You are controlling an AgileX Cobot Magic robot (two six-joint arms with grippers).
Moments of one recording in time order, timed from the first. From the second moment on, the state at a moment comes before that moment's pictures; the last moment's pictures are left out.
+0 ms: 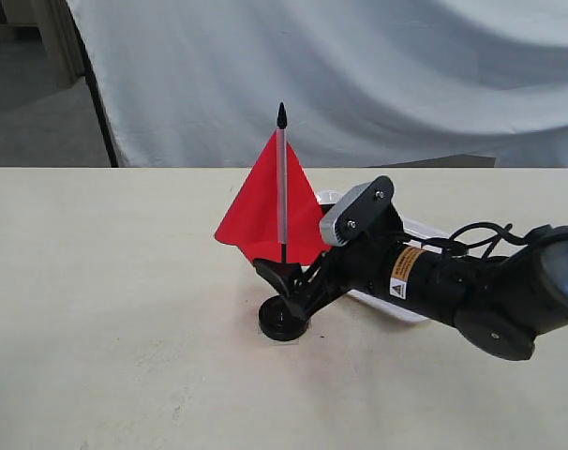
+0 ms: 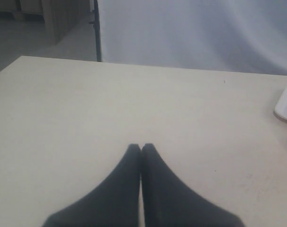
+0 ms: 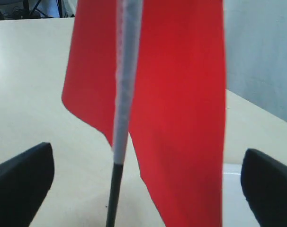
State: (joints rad) left arm -0.06 0.00 0.00 0.16 0.33 -0.25; right arm 0.39 1.97 -0.76 -0.57 -0.94 0.14
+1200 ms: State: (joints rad) left arm -0.06 0.00 0.00 0.16 0.33 -0.25; right arm 0.39 2.06 -0.76 -0.64 -1.11 0.09
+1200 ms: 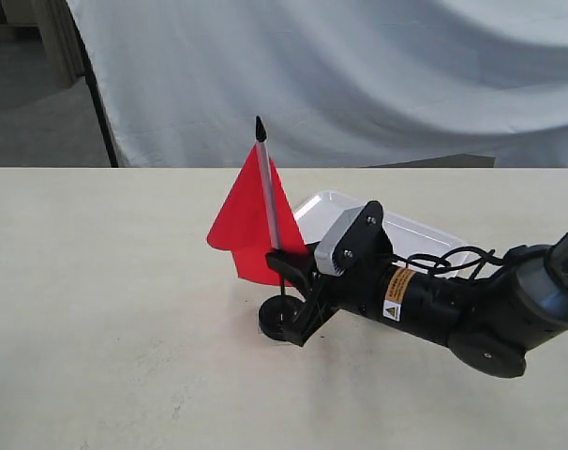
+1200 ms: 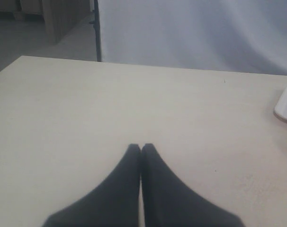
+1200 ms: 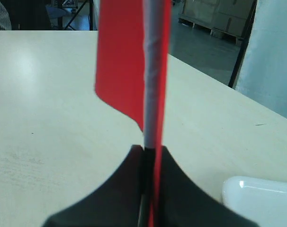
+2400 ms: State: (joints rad) left arm -0.06 0.00 0.00 0.16 0.33 -0.25; right arm 0.39 1.88 -1.38 -0.46 0.70 -0.14
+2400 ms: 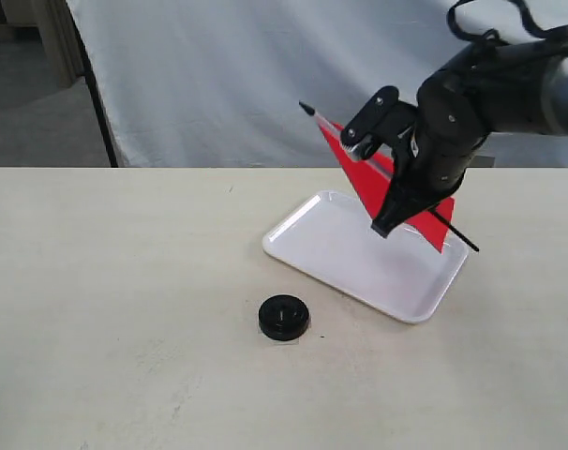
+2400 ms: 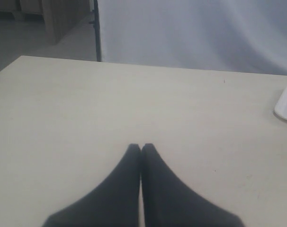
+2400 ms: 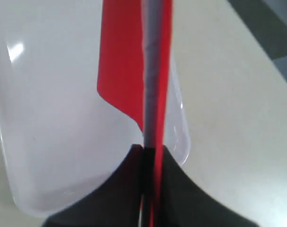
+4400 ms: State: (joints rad) left arm -0.06 0.00 0.00 0.16 0.33 -0.25; right arm -0.05 1.45 -1.11 -0.13 0.85 0.05
